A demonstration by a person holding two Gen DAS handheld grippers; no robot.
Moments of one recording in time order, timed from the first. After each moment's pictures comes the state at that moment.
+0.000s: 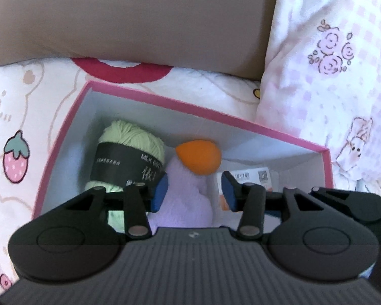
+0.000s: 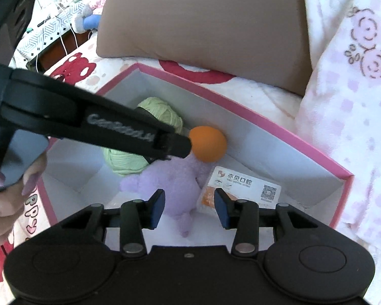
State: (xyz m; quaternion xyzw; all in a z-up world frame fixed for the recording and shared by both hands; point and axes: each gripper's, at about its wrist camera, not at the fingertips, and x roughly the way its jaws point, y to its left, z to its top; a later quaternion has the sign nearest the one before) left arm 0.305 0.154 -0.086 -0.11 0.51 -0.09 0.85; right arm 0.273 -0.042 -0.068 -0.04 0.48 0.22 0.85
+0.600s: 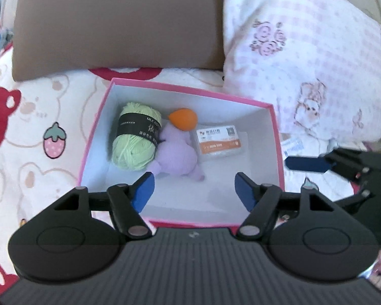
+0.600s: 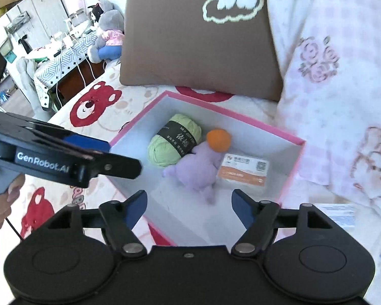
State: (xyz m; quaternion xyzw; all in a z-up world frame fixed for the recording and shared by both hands) left arm 0.184 0.153 0.004 -0.05 0.49 -0.11 0.86; right arm 0.177 -0.079 0.007 0.01 0.44 0.23 0.87
